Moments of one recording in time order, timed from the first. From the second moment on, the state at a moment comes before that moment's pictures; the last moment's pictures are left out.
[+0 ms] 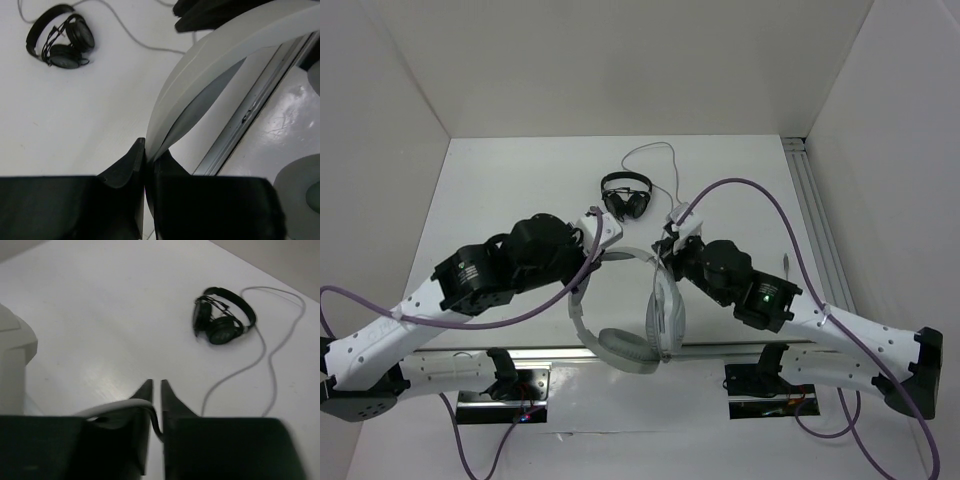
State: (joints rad) left arm -1.01 1.04 1.35 -0.91 -0.15 0.04; right arm 1.04 0.93 0.84 -0.12 0.37 0.01
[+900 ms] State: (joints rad) left arm -1.03 1.13 1.81 -0.85 -0.46 -0.24; right arm 0.87 1.59 0.76 0.62 -0.13 0.20
